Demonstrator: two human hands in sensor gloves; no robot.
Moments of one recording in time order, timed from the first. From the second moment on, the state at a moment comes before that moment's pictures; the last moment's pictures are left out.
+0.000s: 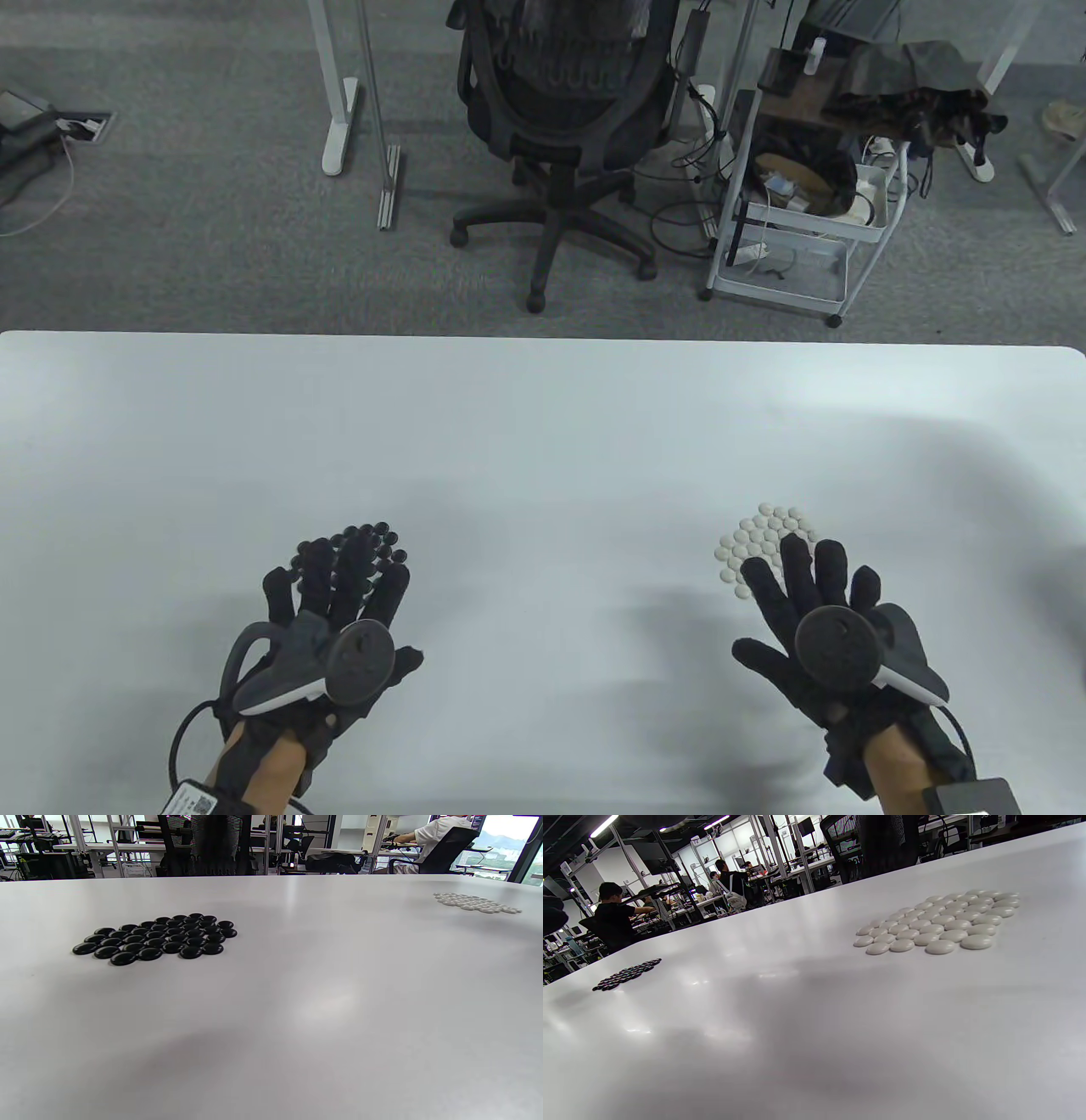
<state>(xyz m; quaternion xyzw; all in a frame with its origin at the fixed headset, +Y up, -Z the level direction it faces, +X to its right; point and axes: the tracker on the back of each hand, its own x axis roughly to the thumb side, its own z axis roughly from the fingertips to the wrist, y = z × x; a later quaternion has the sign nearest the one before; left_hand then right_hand) -0.215 -0.709 -0.231 -0.14 -0.18 0.00 0.97 0.264 -0.715 -0.257 0.21 0.10 0.96 0.13</state>
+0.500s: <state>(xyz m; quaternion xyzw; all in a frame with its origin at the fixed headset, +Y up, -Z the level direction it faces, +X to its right) -0.214 -0.710 -0.231 -0.15 -0.18 0.00 0.97 0.261 -0.719 -0.259 0.21 0.11 0.96 0.12</state>
